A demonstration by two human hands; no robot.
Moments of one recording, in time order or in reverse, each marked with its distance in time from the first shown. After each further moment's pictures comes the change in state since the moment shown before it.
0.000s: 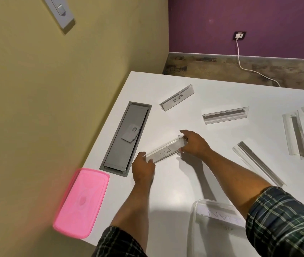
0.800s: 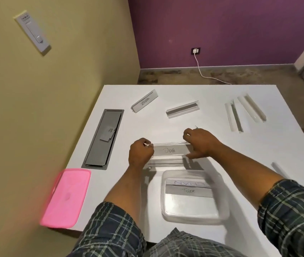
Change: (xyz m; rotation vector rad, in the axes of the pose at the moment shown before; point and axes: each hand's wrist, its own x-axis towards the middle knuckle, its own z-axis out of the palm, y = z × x) left_hand -0.129 0.070 0.006 0.181 -0.196 0.389; right_hand -0.186 0.078 -0.096 -0.821 0.084 -0.384
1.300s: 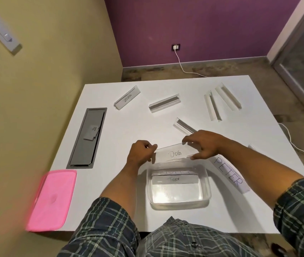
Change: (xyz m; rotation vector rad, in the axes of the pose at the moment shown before) left_hand -0.030 0.008 0.039 0.007 -0.291 0.103; right_hand -0.094 0.030 0.012 0.338 -0.014 -0.094
